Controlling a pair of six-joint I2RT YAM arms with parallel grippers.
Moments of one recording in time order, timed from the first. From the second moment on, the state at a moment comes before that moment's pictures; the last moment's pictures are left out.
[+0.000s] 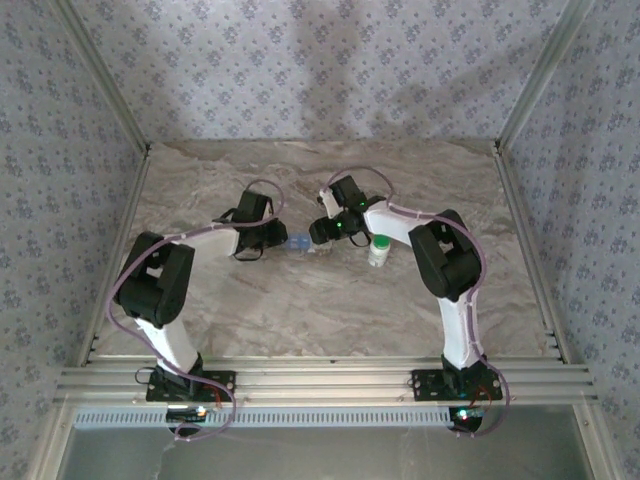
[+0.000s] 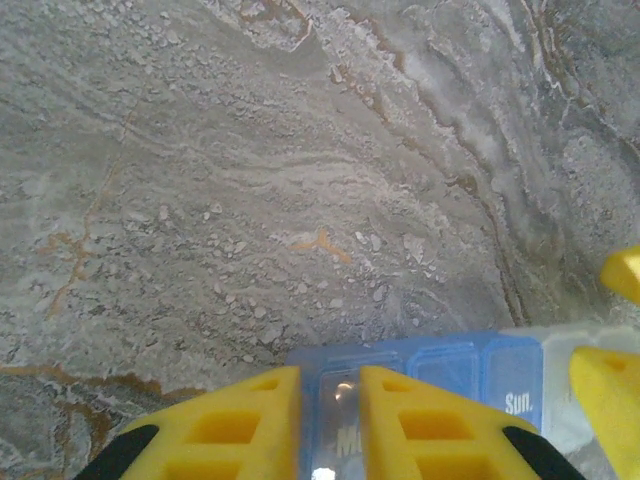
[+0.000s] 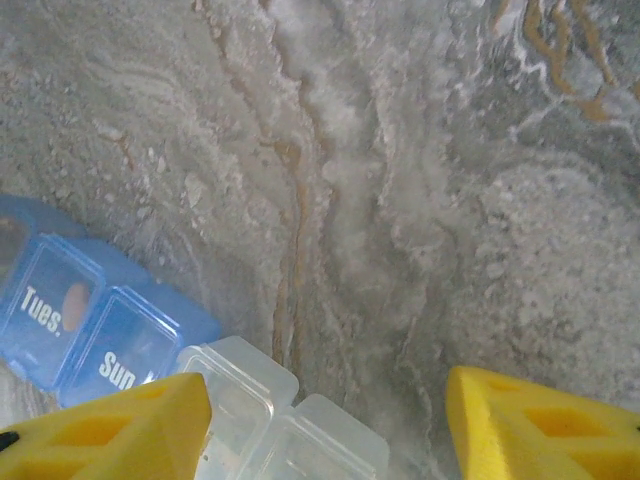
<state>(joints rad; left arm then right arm) -0.43 1.77 0.98 -0.12 0.15 -0.60 0.56 2.07 1.41 -0.34 -0.25 0.15</state>
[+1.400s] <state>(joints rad) -0.12 0.84 0.32 -0.02 -0.60 -0.41 0.20 0.91 0.41 0.00 0.51 0.09</state>
